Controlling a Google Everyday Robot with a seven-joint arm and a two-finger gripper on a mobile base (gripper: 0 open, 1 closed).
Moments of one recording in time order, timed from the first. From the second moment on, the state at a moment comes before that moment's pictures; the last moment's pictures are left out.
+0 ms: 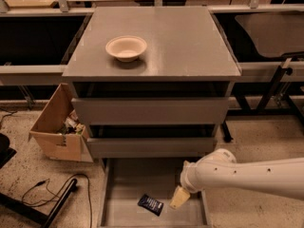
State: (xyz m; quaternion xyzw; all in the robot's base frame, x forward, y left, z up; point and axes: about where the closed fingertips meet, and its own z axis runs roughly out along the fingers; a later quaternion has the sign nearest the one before) arm 0.494 -0.114 0.438 -0.53 0.82 0.07 0.19
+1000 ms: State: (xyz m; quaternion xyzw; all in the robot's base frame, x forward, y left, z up) arm 0.546 -0.090 0.246 -0.53 0.84 0.05 0.13
